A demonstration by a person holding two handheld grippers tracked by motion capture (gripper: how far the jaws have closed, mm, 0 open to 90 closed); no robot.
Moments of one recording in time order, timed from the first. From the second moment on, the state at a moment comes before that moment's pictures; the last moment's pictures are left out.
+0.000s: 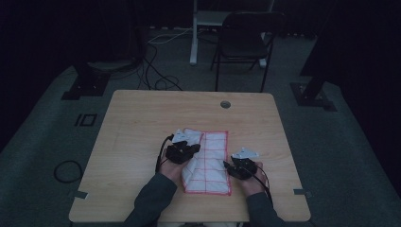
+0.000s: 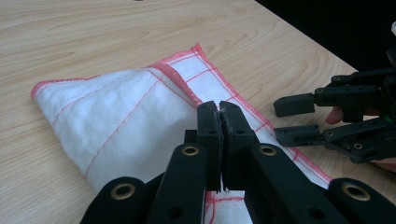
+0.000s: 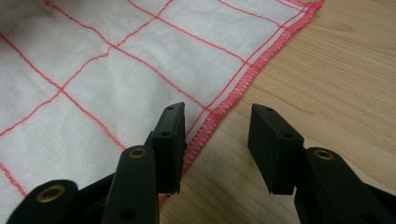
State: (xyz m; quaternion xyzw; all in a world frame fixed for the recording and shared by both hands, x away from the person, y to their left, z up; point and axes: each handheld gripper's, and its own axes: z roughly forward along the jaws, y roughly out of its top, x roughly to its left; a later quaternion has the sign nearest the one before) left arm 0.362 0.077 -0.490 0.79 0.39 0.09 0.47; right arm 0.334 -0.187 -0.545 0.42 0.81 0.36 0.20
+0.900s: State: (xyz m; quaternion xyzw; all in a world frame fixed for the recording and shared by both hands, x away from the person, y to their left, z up) left arm 0.368 0.037 -0.487 0.80 0.37 0.08 0.47; right arm 0.334 -0.187 -0.545 0.42 0.81 0.36 0.20
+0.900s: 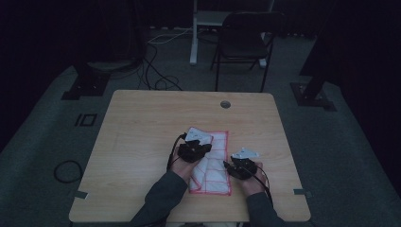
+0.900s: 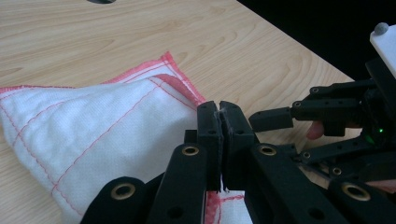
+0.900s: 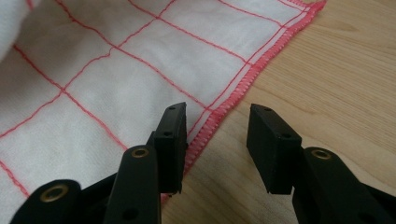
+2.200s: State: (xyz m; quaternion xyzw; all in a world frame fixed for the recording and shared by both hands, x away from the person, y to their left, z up) left arm 0.347 0.056 -0.494 0.80 0.38 0.08 0.45; right arm 0.334 -0.188 -0.545 0.43 0.81 0.36 0.19
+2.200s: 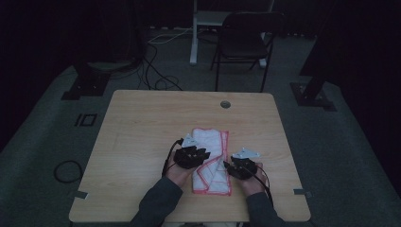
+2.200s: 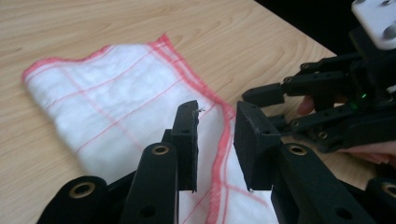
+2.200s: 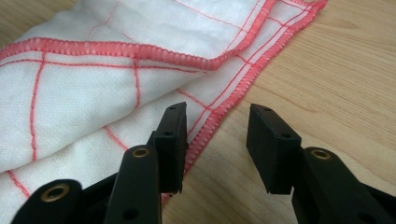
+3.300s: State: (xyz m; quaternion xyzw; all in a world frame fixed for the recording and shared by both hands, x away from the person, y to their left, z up) left arm 0.321 0.052 -0.519 0.82 0.36 0.03 0.44; right arm 0.335 -0.190 -0.546 0.42 0.81 0.36 0.19
